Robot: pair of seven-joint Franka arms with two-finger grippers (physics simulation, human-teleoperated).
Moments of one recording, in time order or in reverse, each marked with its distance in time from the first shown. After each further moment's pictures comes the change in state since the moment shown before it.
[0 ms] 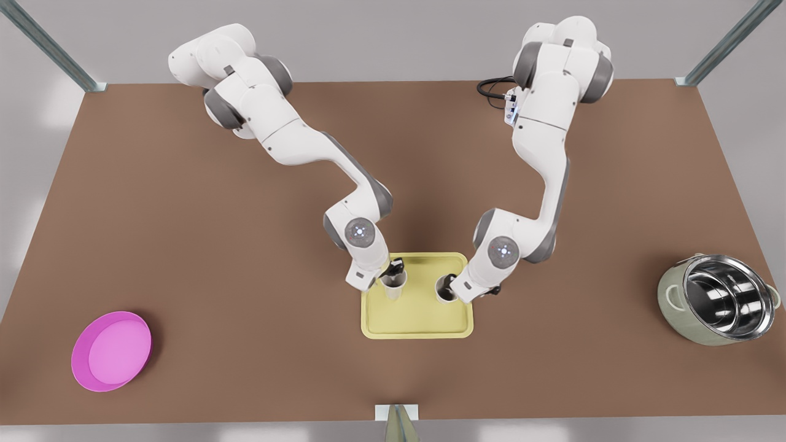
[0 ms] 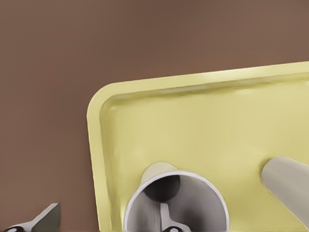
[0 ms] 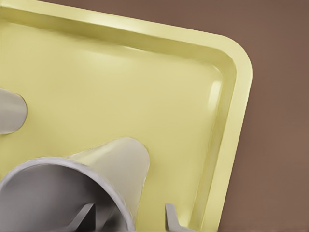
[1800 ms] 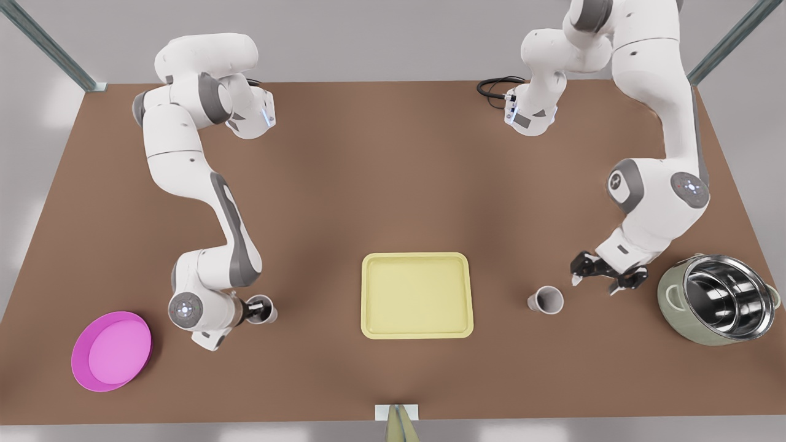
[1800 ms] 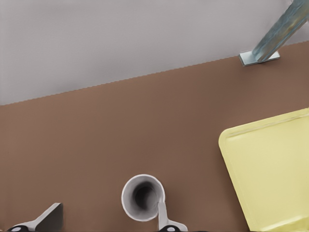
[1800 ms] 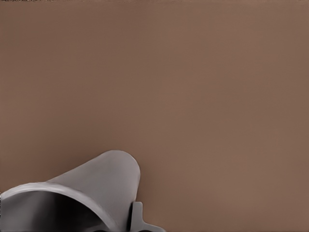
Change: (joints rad) left arm 0.344 -0.491 0.037 -0.157 -0.021 -0.084 0.490; right arm -0.528 -0.031 0.040 0.050 -0.034 -0.348 -0.533
